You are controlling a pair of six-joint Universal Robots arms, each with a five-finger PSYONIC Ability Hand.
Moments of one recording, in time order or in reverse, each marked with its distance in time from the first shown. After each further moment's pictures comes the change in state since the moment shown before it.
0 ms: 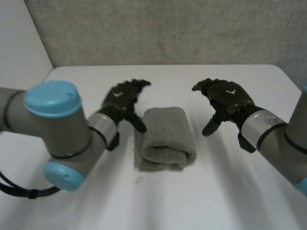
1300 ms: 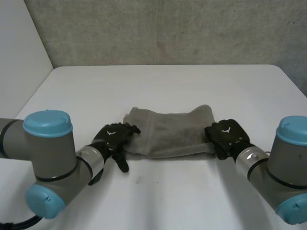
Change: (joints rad) left arm 0.093 -0.008 -0.248 -0.039 0.108 0.235; right arm -0.043 0.186 0.209 -0.235 0.045 -0.379; left_hand 0.095 0.097 0.098 0.097 0.081; right_hand 1.061 1.049 1.094 1.081 1.094
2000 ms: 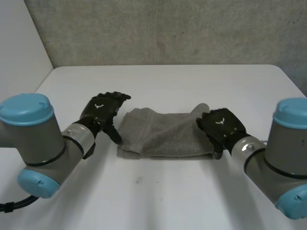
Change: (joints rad) left arm 0.068 0.064 0.042 0.119 0.011 -0.009; right arm 0.083 -0.068 -0.117 0.188 0.058 -0.054; left_hand -0.110 -0.119 -0.117 -0.117 -0.079; right_hand -0.924 -0.919 -0.964 -0.966 -0.946
